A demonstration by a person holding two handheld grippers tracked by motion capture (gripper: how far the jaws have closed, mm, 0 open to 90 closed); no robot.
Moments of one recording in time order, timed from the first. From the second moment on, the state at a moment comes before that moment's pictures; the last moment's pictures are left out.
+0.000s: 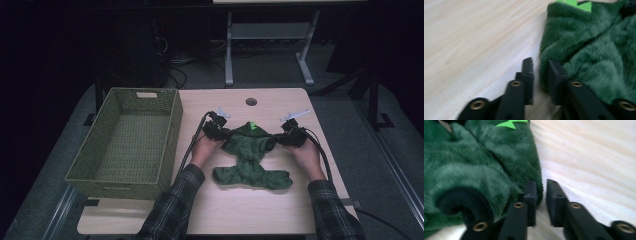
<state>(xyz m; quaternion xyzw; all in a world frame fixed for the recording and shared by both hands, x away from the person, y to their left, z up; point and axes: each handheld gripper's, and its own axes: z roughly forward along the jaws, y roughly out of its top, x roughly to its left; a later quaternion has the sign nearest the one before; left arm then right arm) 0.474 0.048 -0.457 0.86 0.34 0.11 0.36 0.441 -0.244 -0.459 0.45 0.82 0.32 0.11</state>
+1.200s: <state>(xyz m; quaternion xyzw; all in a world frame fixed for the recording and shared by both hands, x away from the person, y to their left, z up) 0.334 0.105 -0.418 0.87 0.28 0.11 0.39 0.355 -0.213 -0.412 0.38 0.83 0.40 0.10</state>
